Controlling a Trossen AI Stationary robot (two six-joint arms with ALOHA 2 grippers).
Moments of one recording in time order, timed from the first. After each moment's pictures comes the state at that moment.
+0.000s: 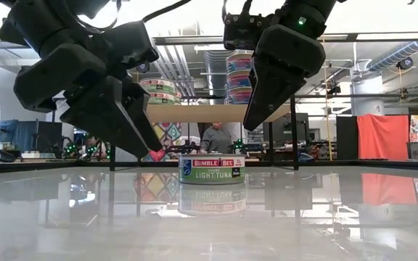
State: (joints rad) left arm -0.39 1.66 0.79 -0.02 -0.33 -0.25; right arm 0.26 1.82 1.27 -0.57 0.29 0.25
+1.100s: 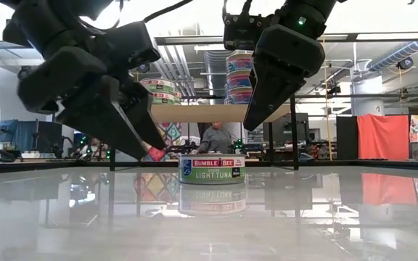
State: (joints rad) left arm -0.37 1.66 0.79 -0.01 -0.32 -0.21; right arm 0.26 1.82 1.27 -0.57 0.29 0.26
